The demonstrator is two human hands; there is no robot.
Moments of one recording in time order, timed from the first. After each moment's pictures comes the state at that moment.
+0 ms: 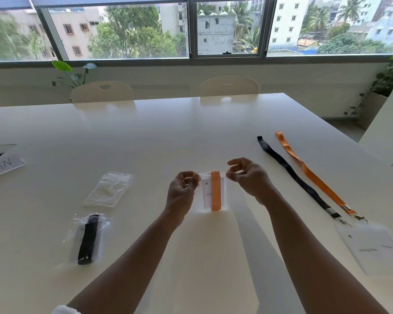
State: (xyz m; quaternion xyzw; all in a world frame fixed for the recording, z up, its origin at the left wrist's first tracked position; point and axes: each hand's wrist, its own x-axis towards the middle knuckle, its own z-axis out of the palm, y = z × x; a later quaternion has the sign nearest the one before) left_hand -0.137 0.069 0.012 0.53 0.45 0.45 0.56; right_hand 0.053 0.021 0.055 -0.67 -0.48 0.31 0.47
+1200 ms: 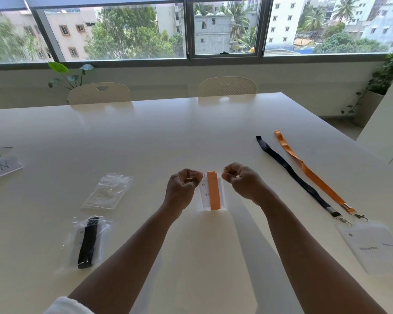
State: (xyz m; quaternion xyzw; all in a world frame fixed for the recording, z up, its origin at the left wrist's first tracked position) left_hand -0.138 0.083 0.022 0.60 0.45 0.42 0.51; right_hand 0.039 0.026 0.055 -0.70 -0.51 0.32 0.39
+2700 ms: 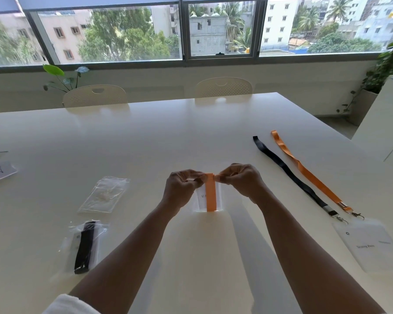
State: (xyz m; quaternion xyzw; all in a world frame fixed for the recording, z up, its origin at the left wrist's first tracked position) left_hand -0.136 0.089 0.030 0.65 0.42 0.39 0.50; right_hand 0.048 0.029 0.051 -0.66 -0.50 0.31 0.47
